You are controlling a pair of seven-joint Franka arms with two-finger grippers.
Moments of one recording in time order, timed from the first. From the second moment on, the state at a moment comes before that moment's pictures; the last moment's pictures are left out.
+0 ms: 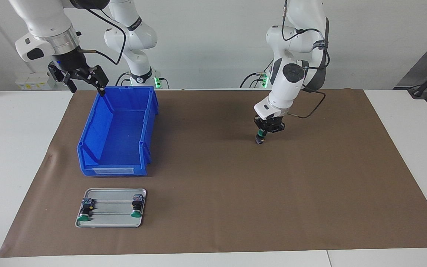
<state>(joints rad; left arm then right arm) -0.42 0.01 0.00 -2.23 -0.09 2.26 0.04 0.04 -0.04 -0.03 -1.54 -0.02 1.50 0.19</state>
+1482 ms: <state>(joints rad) -0.03 -0.05 0.04 -1.61 -0.04 1.62 0.18 0.04 -0.04 -0.04 -1.54 -0.02 1.50 0.19</state>
